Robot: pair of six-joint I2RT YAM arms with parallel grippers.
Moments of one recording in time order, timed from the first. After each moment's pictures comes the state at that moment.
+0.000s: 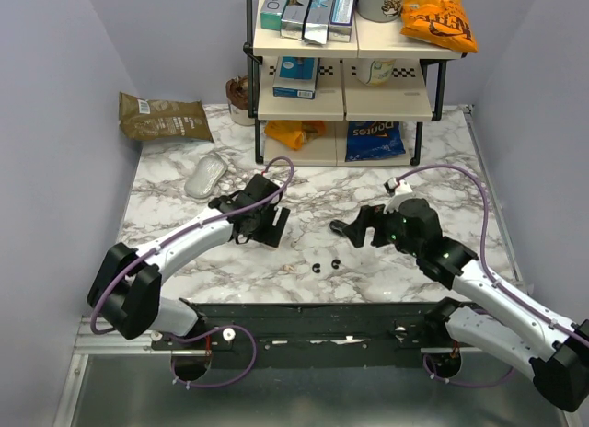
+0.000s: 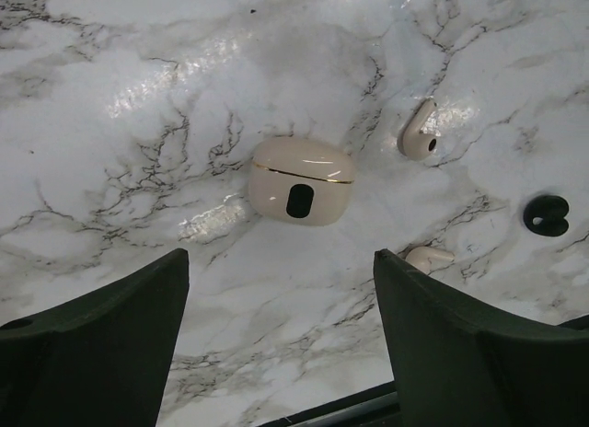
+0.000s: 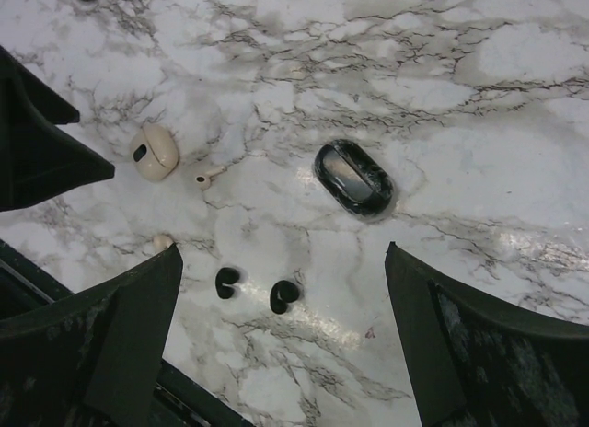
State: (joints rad) left arm -0.64 1.36 0.91 -0.60 -0.07 -0.25; right arm 0.63 0.86 0.56 -0.18 0.00 0.42
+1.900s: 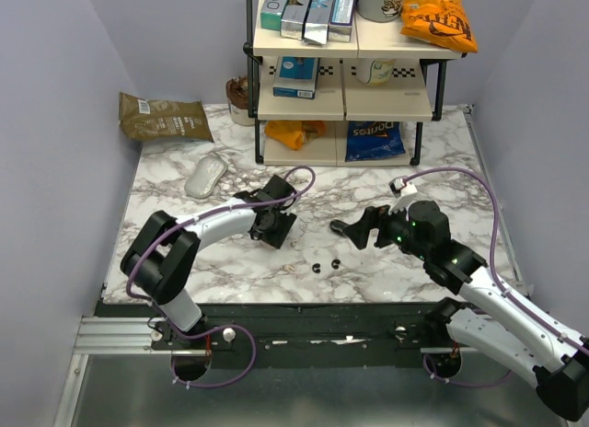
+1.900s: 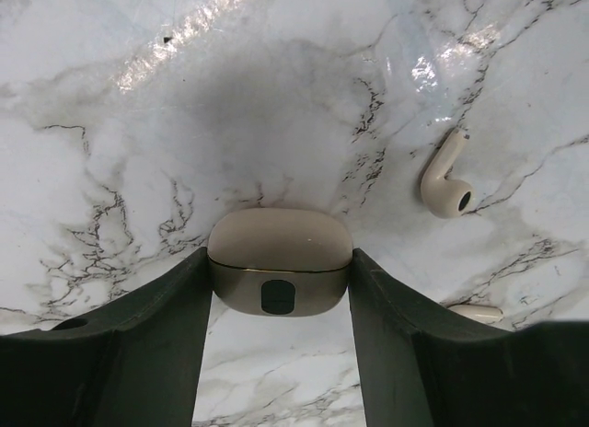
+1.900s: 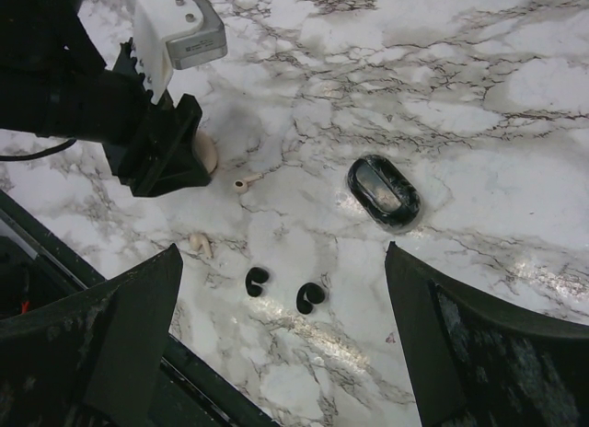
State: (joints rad) left arm -0.66 1.65 0.97 -0.53 -0.03 -0.13; right arm 0.63 0.77 0.57 -0.18 -0.07 0.41
